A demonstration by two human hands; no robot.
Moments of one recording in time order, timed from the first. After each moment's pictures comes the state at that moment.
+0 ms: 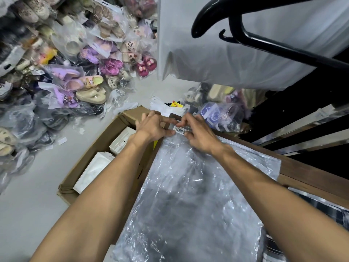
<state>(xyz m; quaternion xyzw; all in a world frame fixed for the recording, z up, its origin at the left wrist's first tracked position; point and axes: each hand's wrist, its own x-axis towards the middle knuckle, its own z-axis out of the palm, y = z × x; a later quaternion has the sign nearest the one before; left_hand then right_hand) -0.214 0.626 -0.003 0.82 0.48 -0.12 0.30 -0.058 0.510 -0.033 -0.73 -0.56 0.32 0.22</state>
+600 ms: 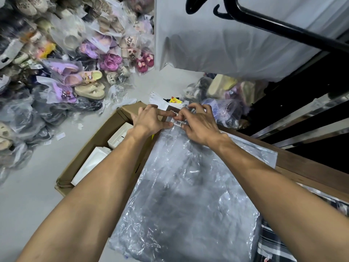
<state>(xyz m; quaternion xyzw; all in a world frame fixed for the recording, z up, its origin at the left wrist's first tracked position) -0.219 0.618 -0.010 0.80 0.51 -0.09 0.30 -0.054 0.508 -0.033 -0.73 -0.66 0.14 0.12</state>
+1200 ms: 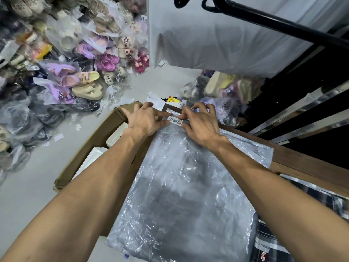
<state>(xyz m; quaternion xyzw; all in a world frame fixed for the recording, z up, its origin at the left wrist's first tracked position) -0.221 0.613 -0.007 0.85 0.48 -0.14 0.17 -0.054 0.490 -0.030 -0.77 -0.62 0.07 0.11</state>
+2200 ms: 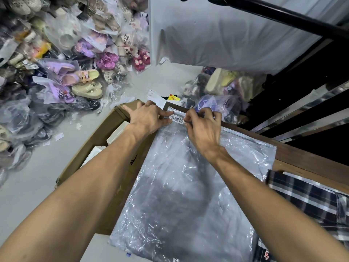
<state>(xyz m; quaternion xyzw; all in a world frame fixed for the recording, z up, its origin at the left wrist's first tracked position) -0.215 0.612 0.003 0.85 0.47 -0.16 0.18 -0.078 0.470 -0.034 -0.81 -0.55 0.01 0.18</state>
